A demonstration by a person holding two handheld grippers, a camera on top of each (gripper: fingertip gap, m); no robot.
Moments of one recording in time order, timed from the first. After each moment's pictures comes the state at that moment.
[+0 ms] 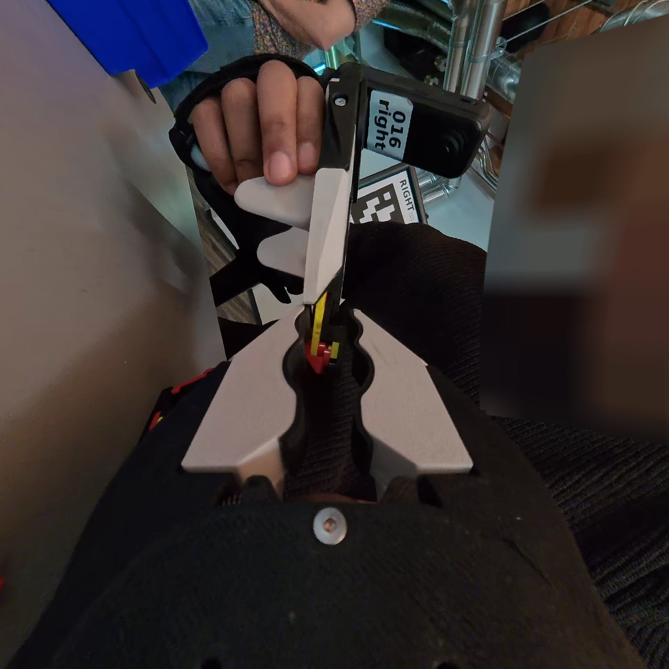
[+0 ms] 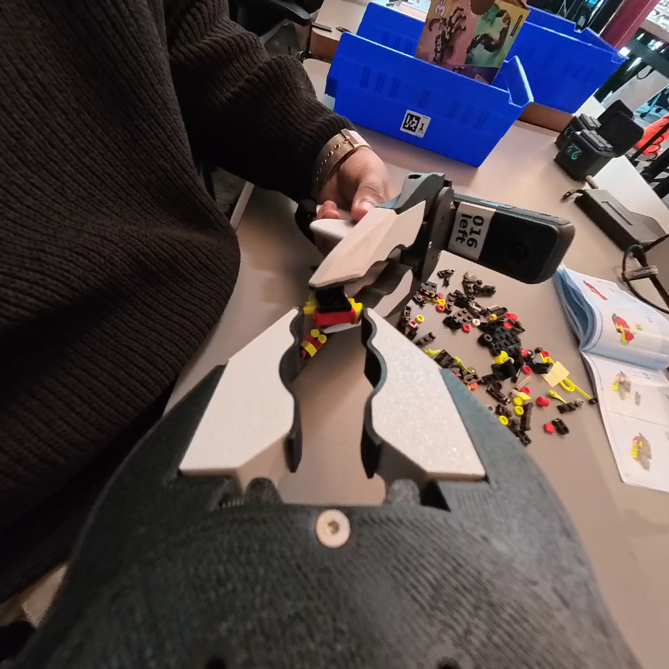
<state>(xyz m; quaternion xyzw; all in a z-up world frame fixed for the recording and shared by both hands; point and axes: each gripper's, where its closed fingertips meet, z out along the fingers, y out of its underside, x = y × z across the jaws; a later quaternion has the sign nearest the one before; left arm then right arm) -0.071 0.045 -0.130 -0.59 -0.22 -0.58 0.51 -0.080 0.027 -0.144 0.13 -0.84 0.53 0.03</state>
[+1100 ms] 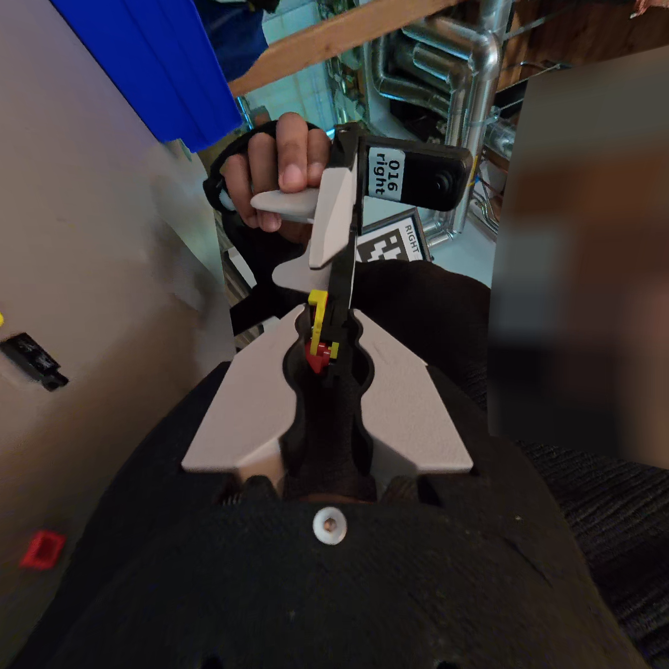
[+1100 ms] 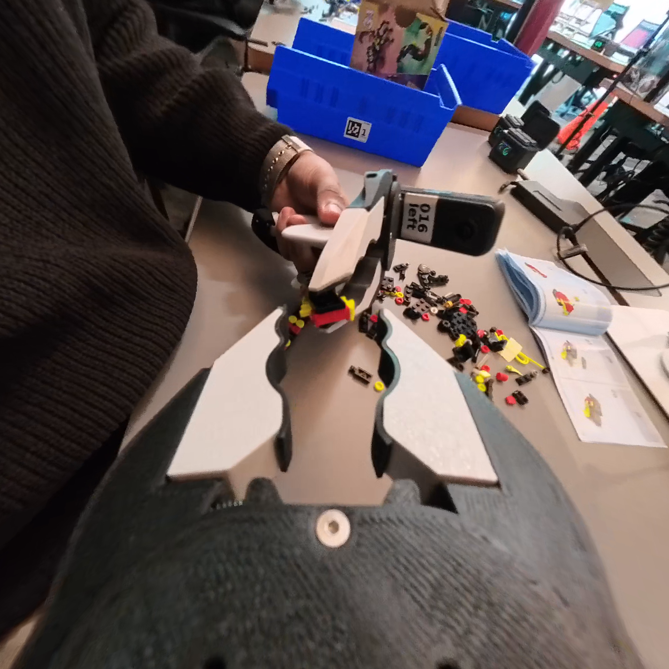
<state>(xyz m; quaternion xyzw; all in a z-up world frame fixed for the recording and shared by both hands) -0.098 0.043 -0.130 -0.57 -0.27 -0.55 0.55 -0.108 0.027 -0.138 0.07 -0.83 0.55 0.08</state>
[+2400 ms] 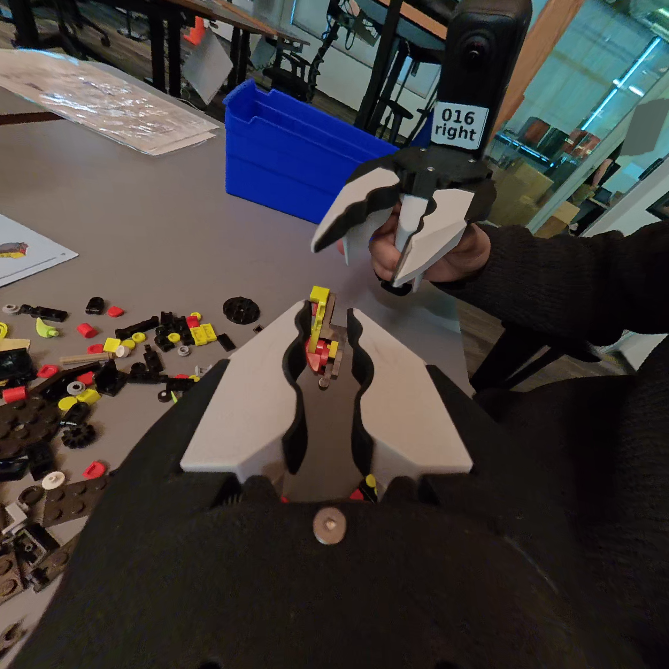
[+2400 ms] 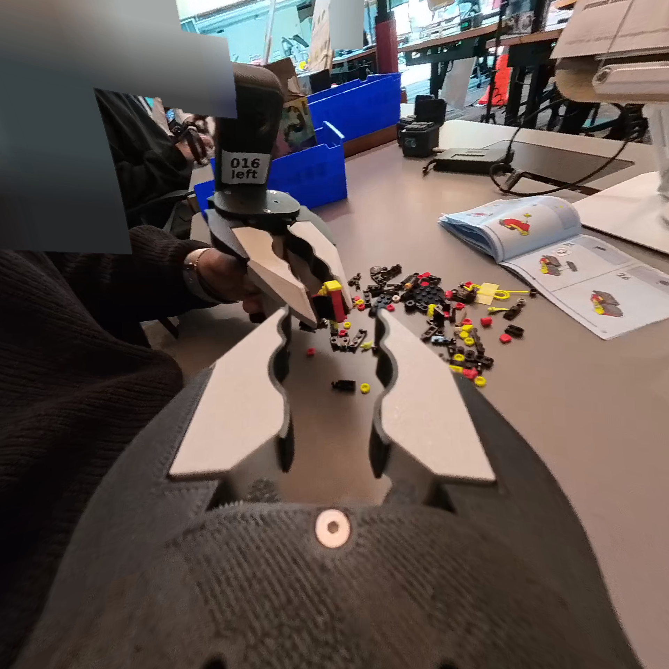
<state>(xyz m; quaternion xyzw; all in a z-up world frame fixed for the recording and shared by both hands) -0.160 0.038 -0.145 -0.74 -0.24 -0.04 0.63 -0.165 0.044 -0.124 -0.16 -0.76 0.63 -0.02</state>
